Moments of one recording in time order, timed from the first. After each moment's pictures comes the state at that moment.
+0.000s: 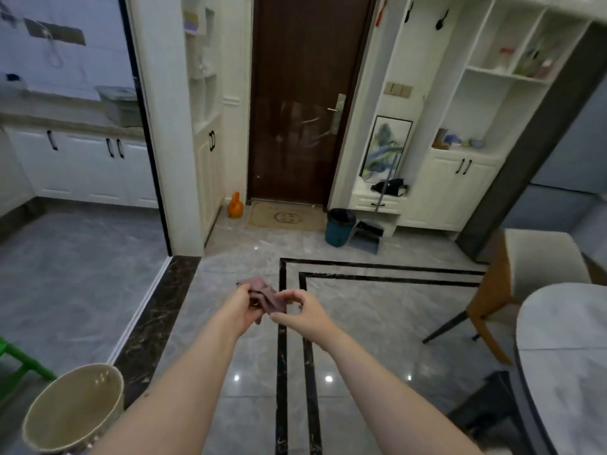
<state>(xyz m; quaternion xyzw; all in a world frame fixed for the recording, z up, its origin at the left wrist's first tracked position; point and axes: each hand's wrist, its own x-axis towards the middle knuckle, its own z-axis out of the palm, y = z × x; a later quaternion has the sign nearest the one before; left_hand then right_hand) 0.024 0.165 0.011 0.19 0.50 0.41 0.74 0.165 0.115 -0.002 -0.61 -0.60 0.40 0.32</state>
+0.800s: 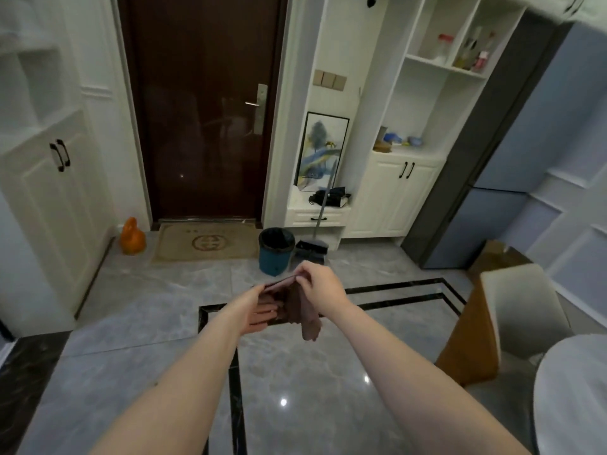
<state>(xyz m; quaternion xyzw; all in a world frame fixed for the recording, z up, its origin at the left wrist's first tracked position) 0.371 0.585 0.002 0.36 0.53 0.16 0.75 0.524 0.530 0.027 -0.73 -0.62 0.09 0.26</state>
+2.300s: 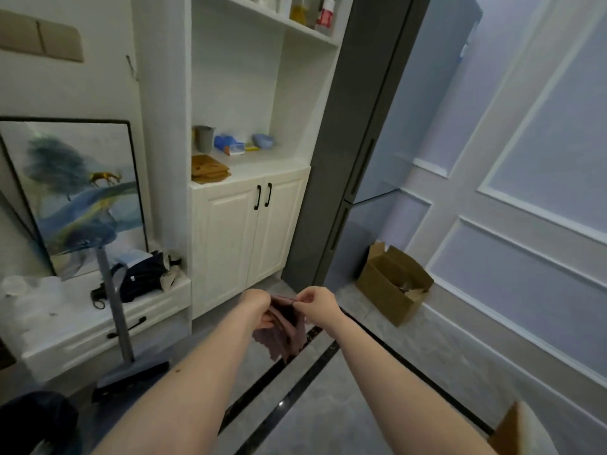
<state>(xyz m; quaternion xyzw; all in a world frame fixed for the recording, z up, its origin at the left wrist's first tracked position) 1.281 1.058 0.000 0.54 0.48 0.01 0.69 1.342 0.934 0.017 -0.90 -0.22 0.18 0.33</state>
